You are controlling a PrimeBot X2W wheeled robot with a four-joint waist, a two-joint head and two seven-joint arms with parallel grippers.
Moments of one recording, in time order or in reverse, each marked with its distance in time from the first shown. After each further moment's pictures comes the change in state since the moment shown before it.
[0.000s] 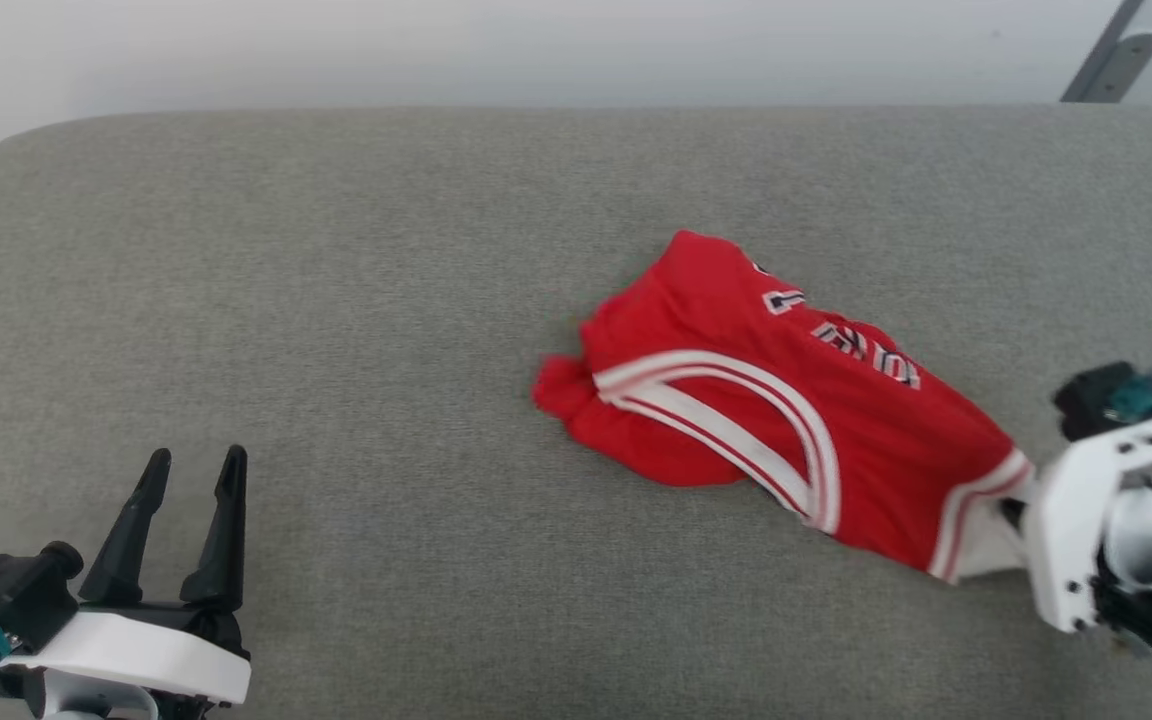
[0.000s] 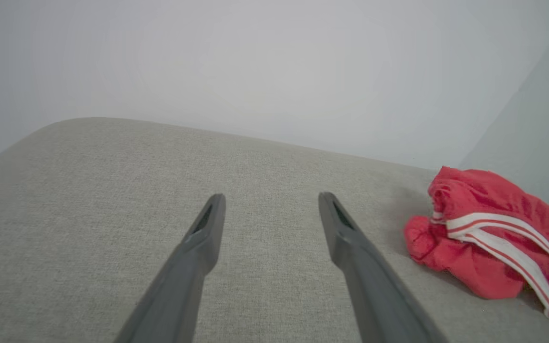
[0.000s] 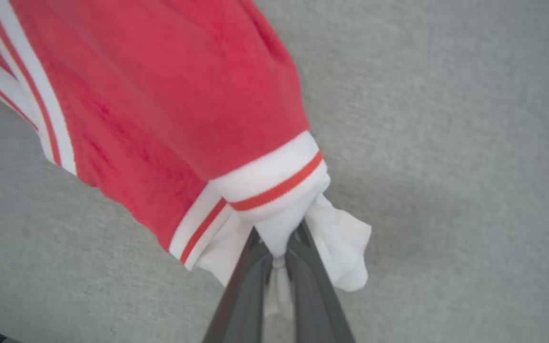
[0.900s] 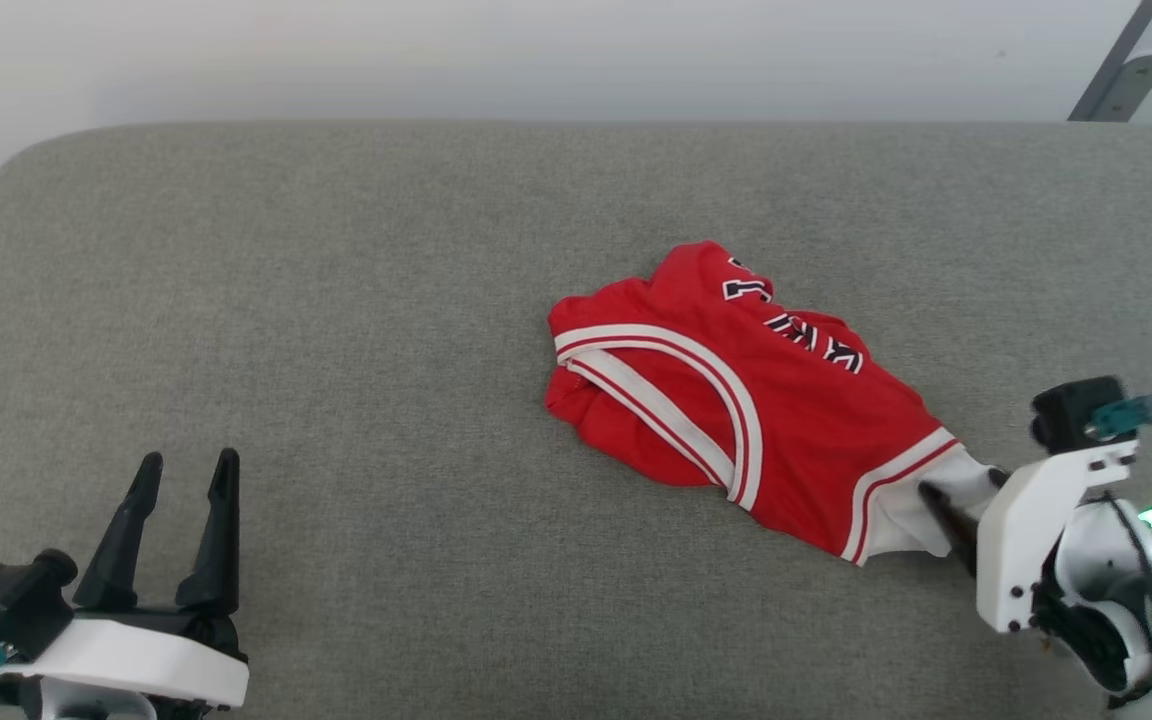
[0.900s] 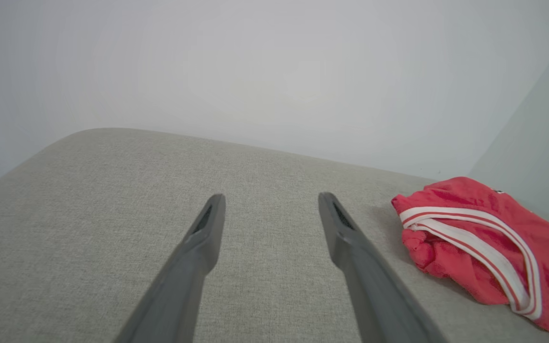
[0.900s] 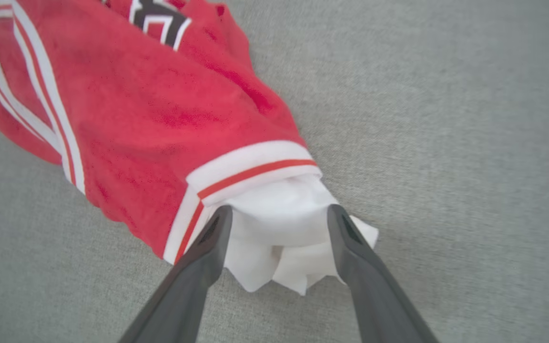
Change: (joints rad) left arm 0.020 -0.024 0.034 -0.016 0.027 0.000 0.000; right arm 0.045 0.143 -0.078 -0.012 -0.056 0.000 -0.166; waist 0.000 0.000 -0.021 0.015
